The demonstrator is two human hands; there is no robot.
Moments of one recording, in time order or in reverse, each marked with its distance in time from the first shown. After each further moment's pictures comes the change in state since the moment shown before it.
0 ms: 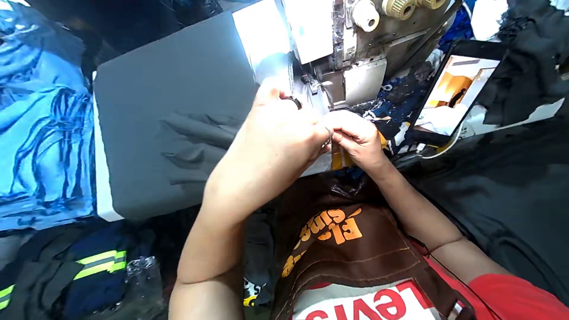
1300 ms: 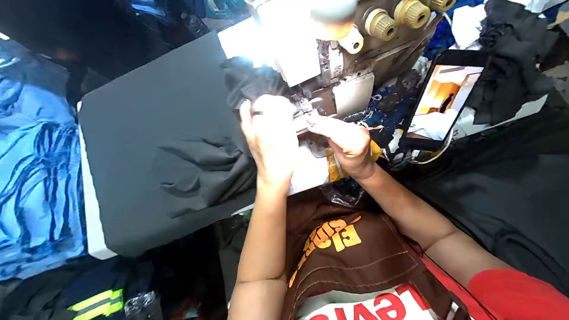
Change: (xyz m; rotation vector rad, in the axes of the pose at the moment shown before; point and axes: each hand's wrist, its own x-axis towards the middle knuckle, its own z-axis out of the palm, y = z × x) left_hand 0.014 -0.031 0.105 0.100 0.421 -0.613; right_hand 0.017 0.030 0.013 -0.473 0.224 -0.279
